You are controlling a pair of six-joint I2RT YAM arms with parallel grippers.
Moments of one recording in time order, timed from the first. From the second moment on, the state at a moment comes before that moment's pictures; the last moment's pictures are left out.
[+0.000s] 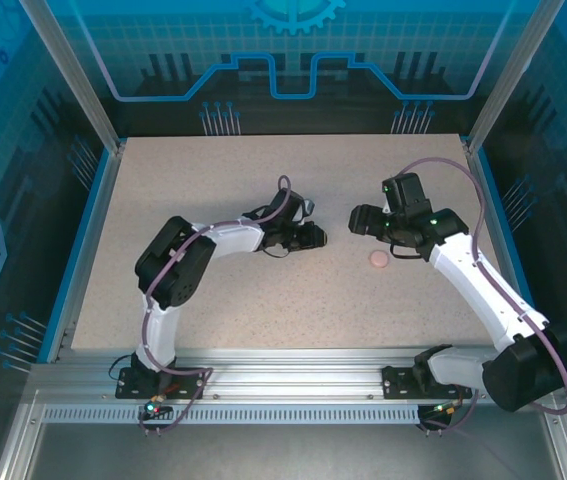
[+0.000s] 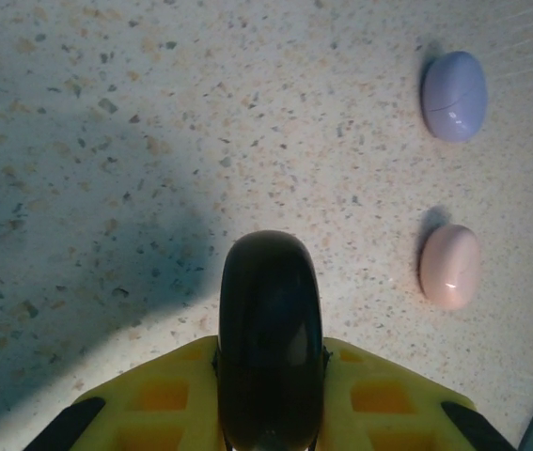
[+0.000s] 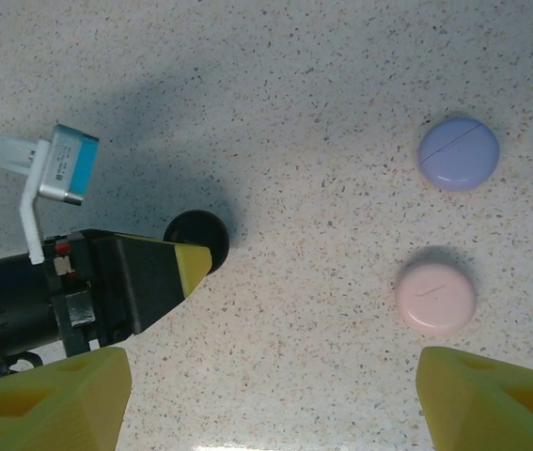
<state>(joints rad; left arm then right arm) -0.60 2.06 1.30 -0.09 0.40 -0.72 0.35 1.24 1.13 -0.79 0.01 0.55</state>
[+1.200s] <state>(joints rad) -0.40 1.65 1.20 -0.34 0.26 -0.50 0.33 1.18 1.16 -0.83 0.09 0.50</state>
